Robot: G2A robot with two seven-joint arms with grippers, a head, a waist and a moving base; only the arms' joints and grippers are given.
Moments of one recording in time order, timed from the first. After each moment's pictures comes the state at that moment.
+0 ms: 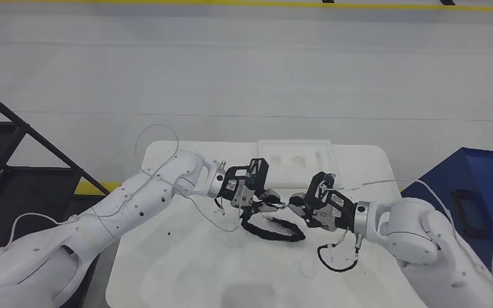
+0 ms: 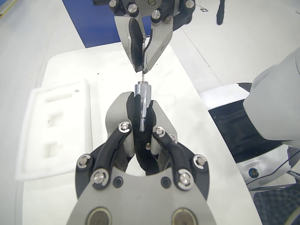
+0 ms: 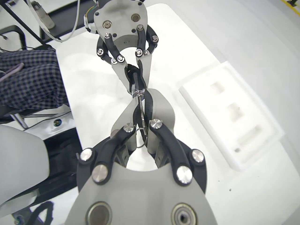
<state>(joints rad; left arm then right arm) 0.54 -0.91 -0.36 -1.44 0.82 -1.01 -0.03 -1.31 -0.92 1.21 -2.04 -0.57 -0.53 0.85</state>
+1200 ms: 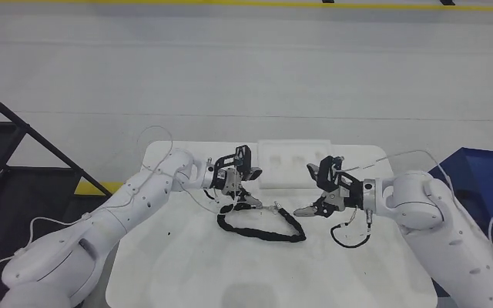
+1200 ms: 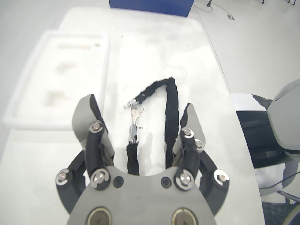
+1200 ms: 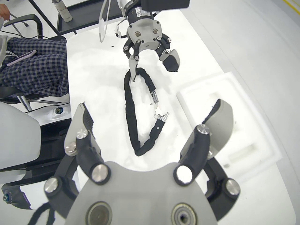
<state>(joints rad) 0.55 -0.99 -0.40 -1.12 0.81 -1.01 0.03 -1.09 -0.92 1.16 -1.77 -0.49 -0.80 0.80</state>
